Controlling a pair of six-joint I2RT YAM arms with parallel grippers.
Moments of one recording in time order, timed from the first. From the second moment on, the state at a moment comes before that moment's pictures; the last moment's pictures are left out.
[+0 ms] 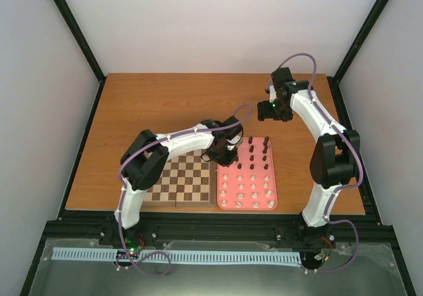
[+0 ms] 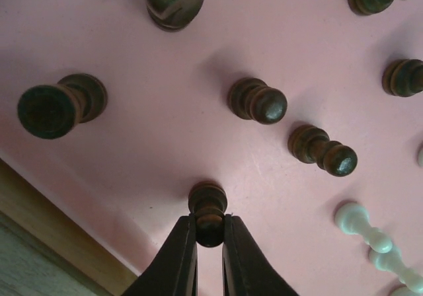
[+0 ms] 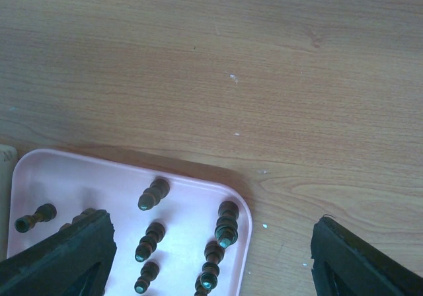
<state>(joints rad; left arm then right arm) -0.86 2.06 1.54 -0.83 0.13 -0.26 0.22 1.85 1.64 -1.00 -0.10 0.11</state>
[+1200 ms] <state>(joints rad) -0.34 1.64 1.23 -0.96 -0.07 -0.30 0.22 1.85 1.64 -1.00 -0.11 0.11</state>
